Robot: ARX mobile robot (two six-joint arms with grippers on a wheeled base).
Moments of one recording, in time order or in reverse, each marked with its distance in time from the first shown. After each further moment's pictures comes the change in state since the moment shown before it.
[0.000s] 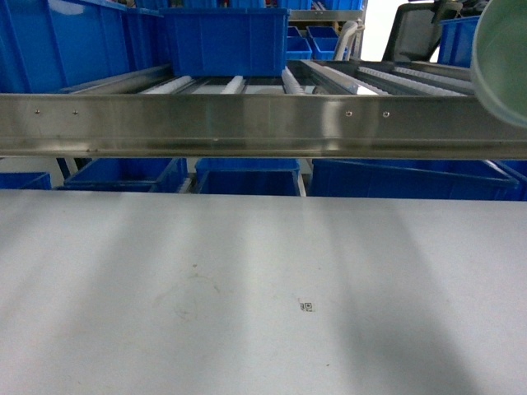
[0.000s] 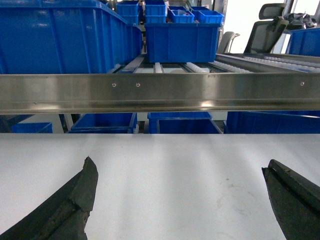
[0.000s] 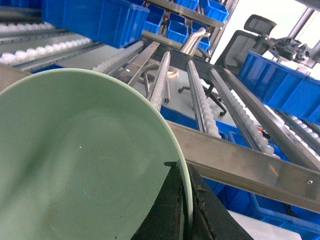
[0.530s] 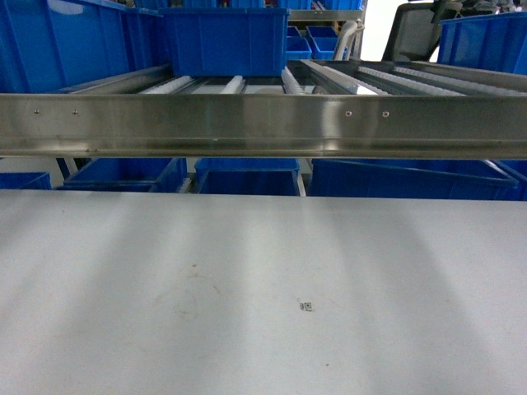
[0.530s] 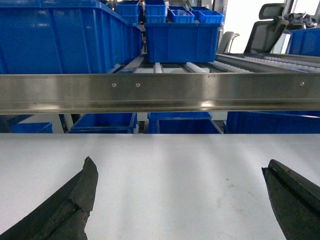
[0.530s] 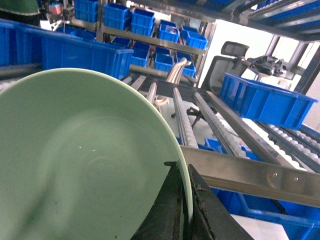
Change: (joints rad) left arm 0.000 0.000 0.000 0.000 0.000 0.000; right arm -0.115 -0.435 -0.158 -0.130 -0.086 0.122
